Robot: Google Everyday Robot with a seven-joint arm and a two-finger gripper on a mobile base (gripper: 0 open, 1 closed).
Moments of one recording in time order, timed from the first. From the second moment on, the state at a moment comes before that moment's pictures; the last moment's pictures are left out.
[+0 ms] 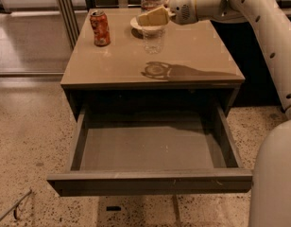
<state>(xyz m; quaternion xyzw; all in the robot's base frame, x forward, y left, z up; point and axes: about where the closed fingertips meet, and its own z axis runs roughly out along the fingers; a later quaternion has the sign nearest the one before) 0.737 -0.020 0.985 -0.45 0.66 0.34 0.50</state>
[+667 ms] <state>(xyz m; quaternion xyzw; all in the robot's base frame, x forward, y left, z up) 0.644 -0.021 1.025 -0.47 0.64 0.35 0.49</state>
